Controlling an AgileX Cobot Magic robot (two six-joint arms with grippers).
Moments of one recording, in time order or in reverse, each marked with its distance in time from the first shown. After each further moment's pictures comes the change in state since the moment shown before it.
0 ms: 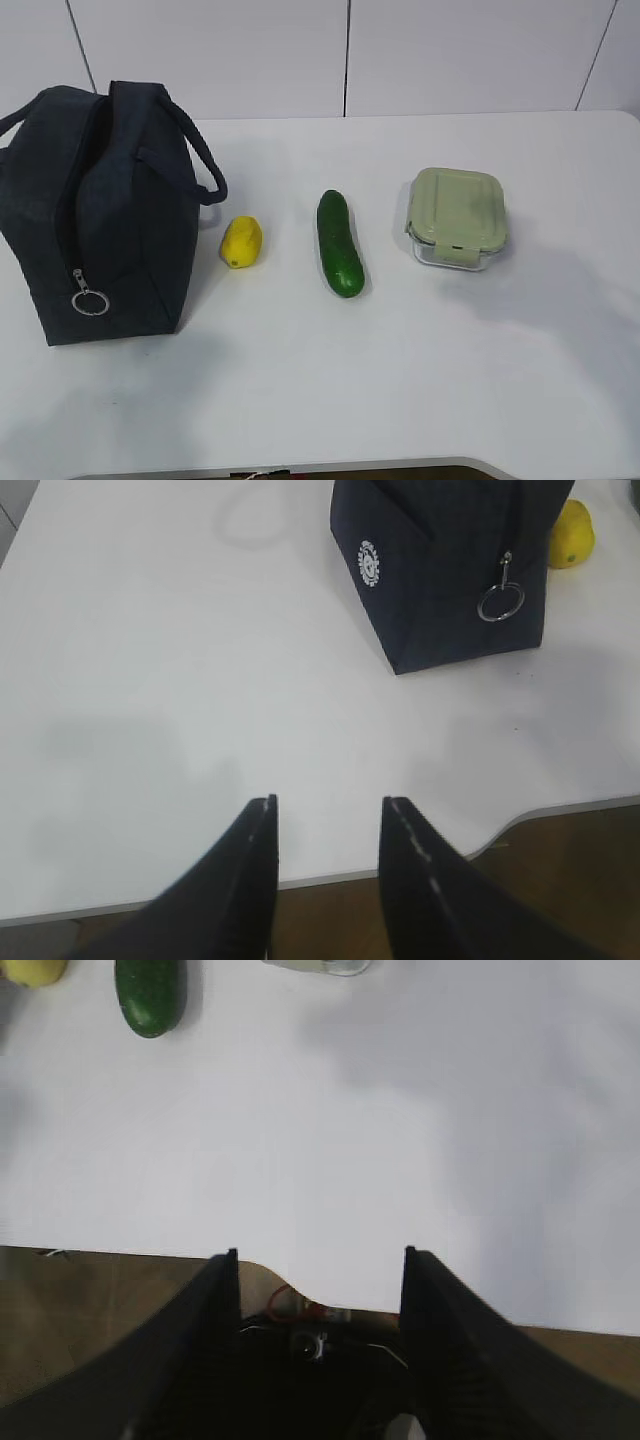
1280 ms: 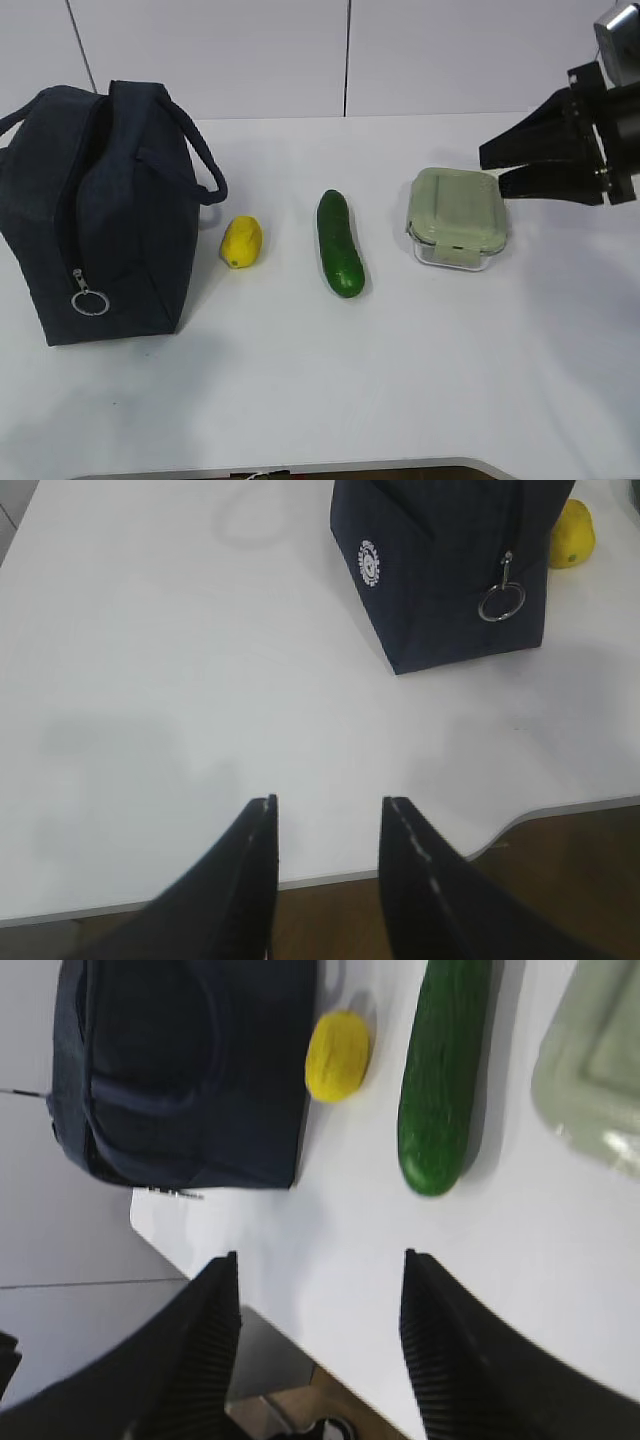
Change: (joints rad) left arm 0.000 0.000 0.000 0.000 0.000 0.000; right arm -0.210 0.753 -0.286 0.851 0.171 -0.697
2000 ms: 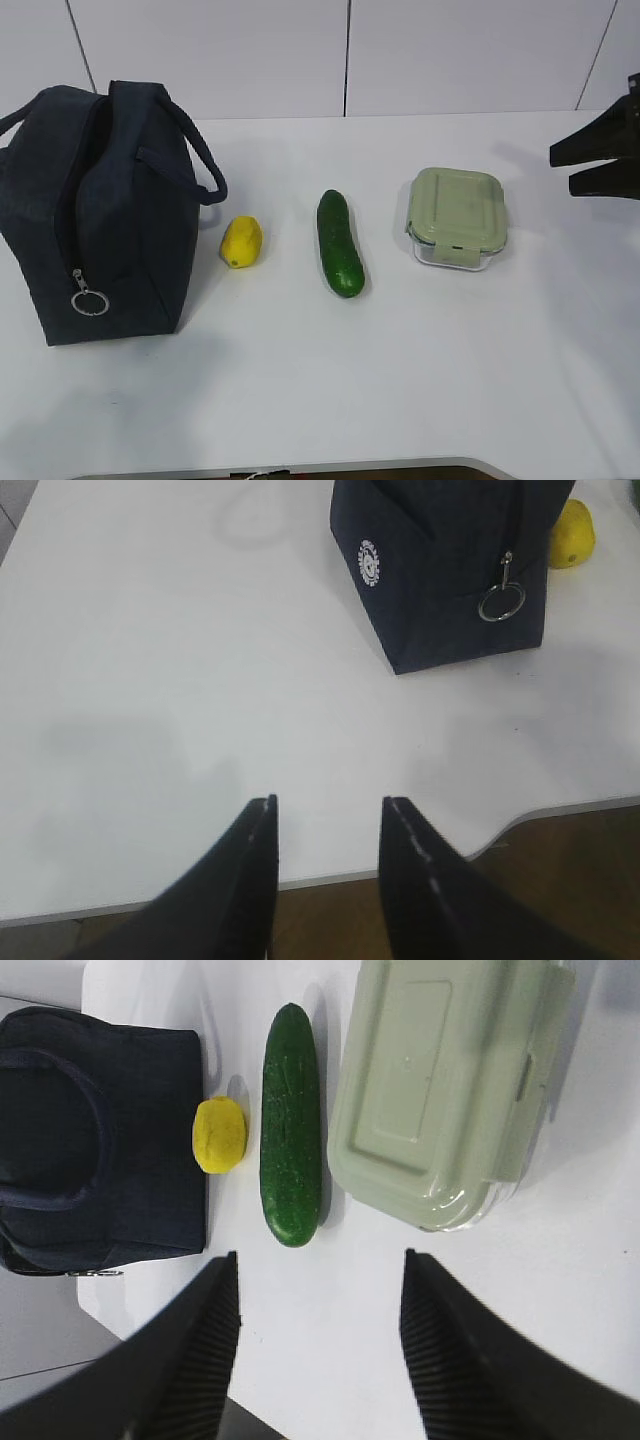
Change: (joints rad) left arm 0.000 0.000 0.000 0.000 0.000 0.000; right arm -0.180 0.108 -0.109 -0.089 0.000 0.047
